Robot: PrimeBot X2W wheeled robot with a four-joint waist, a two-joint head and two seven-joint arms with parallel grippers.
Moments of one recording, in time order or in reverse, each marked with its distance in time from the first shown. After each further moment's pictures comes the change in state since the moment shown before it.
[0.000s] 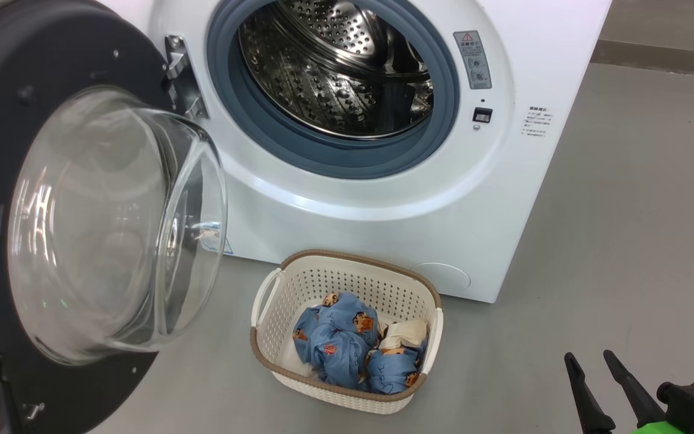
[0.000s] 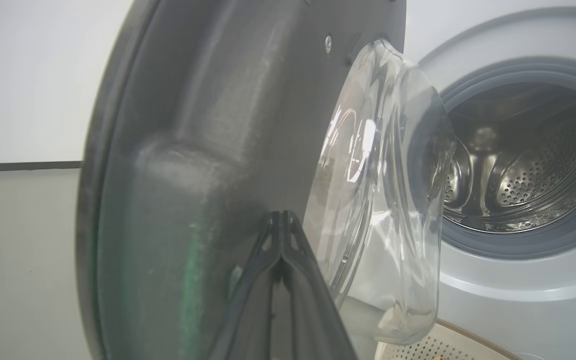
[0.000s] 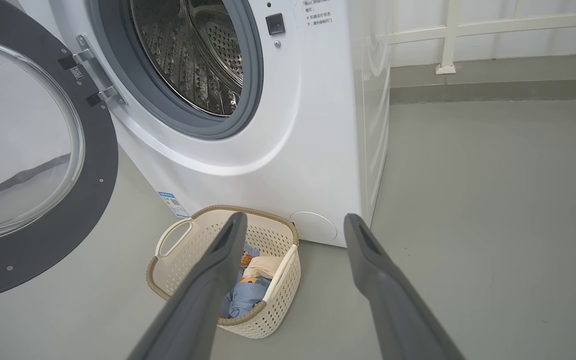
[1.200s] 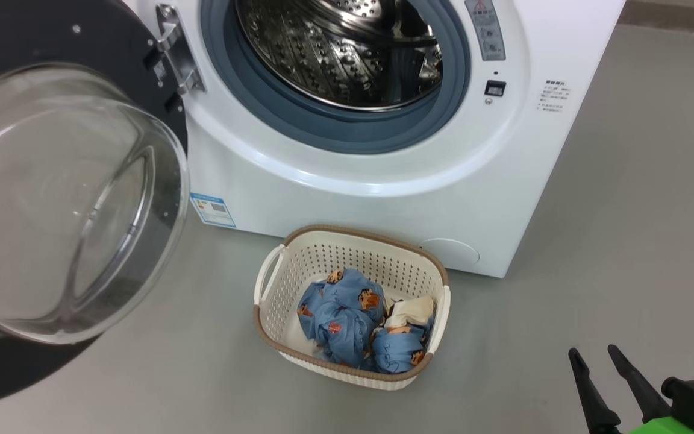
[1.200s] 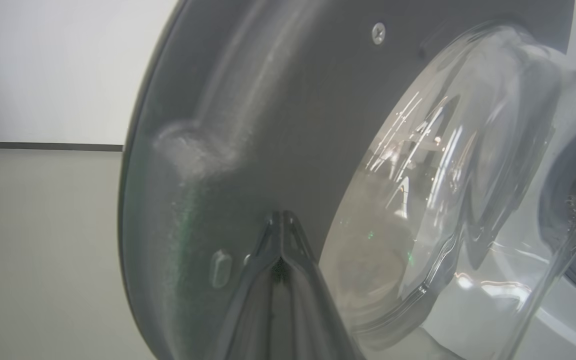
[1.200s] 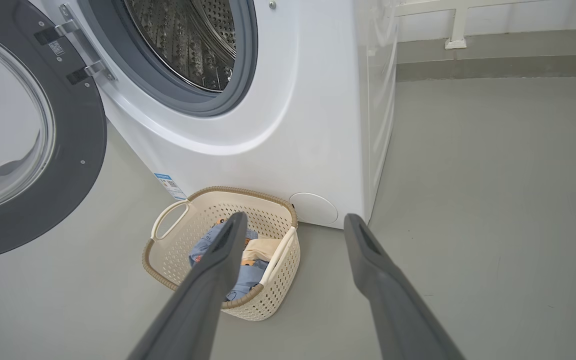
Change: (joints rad) left arm -0.326 0.082 0.255 0.389 0.065 -0.065 0.000; right arm -0.007 -0.025 0.010 -0.004 0.006 0.000 0.000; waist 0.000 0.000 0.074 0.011
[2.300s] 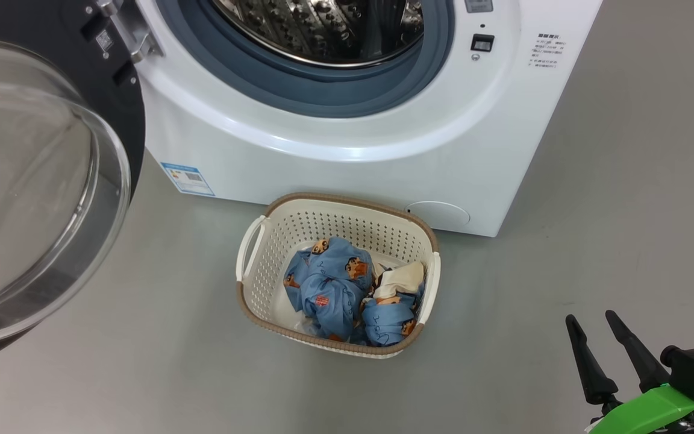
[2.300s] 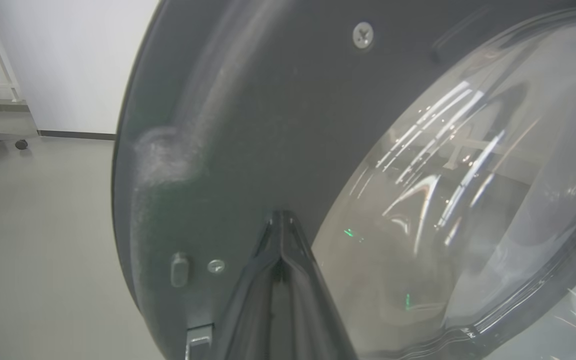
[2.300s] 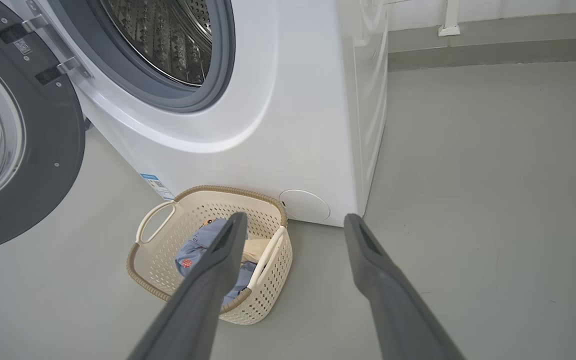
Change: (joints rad) left arm -0.240 0.087 0.179 0.229 0.082 0.011 0.000; right arm -0.076 -0.011 0.010 -0.010 -0.002 0.000 0.000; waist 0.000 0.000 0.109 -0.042
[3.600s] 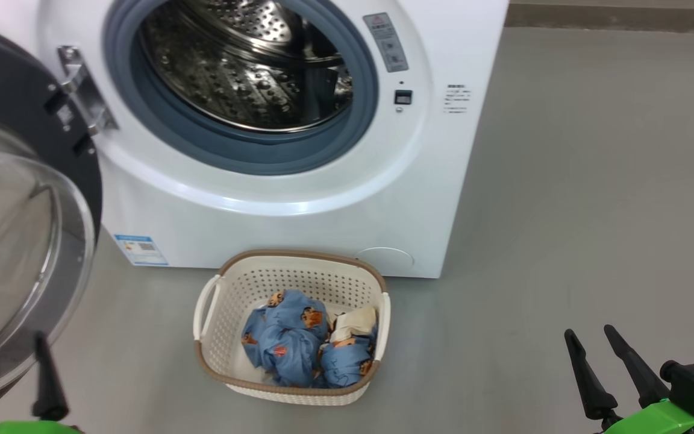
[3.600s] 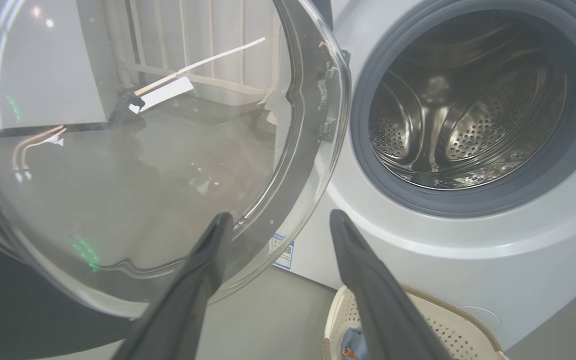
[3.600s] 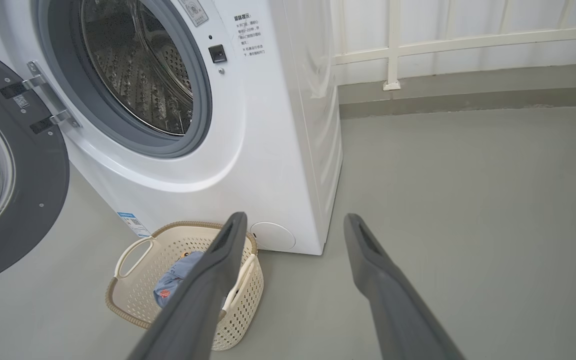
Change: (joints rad) left arm 0.405 -0.123 -0.419 -0.338 -0.174 -0.142 0.000; right arm 0.045 0.004 0.003 -0.021 0.002 0.000 0.000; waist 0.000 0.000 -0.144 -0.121
